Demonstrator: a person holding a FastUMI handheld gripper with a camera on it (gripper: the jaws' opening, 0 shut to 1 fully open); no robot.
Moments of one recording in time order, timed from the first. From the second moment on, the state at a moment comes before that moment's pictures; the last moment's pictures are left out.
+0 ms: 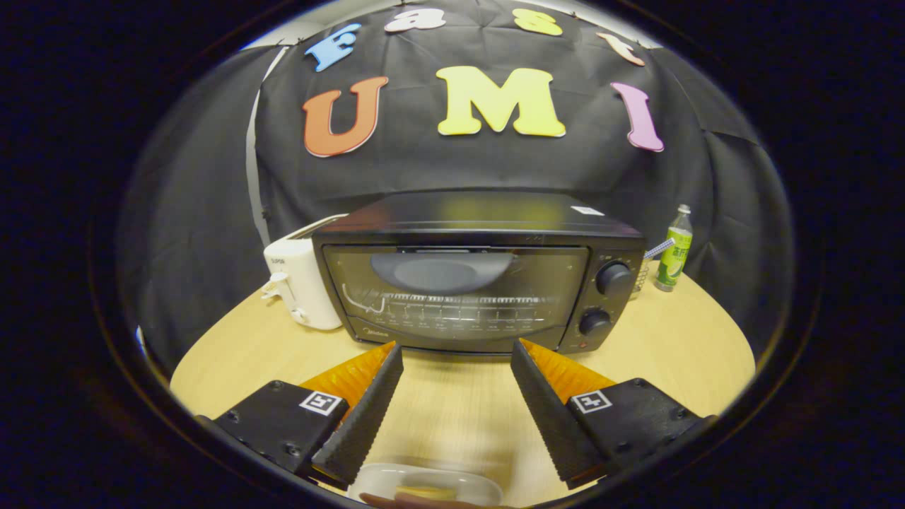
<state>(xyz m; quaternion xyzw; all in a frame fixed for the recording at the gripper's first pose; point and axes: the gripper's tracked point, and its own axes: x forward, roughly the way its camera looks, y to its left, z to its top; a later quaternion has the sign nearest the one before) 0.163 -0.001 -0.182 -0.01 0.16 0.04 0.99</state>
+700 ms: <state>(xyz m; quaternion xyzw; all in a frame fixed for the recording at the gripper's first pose) 0.218 0.030 -0.118 -0.02 0.05 0.04 1.00</state>
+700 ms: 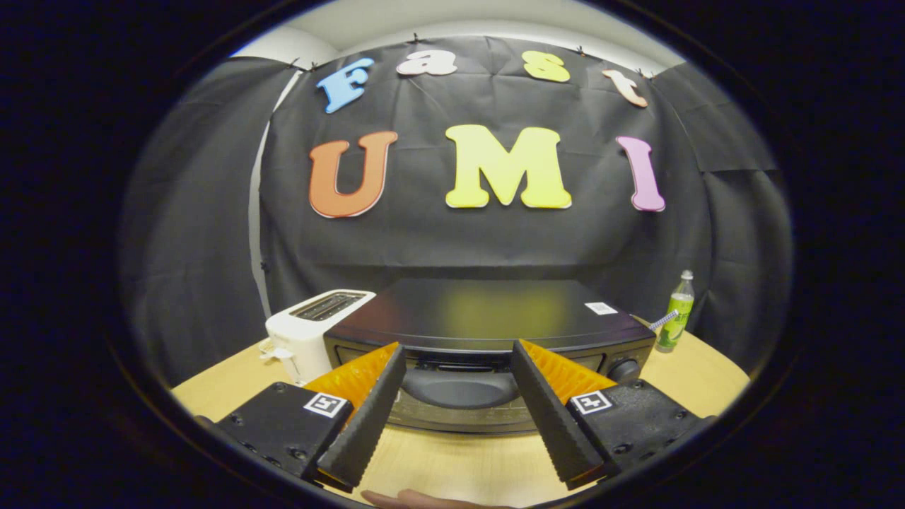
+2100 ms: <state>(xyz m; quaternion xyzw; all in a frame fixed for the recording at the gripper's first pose) 0.103 0.012 -0.245 -0.04 0.22 0.05 0.97</state>
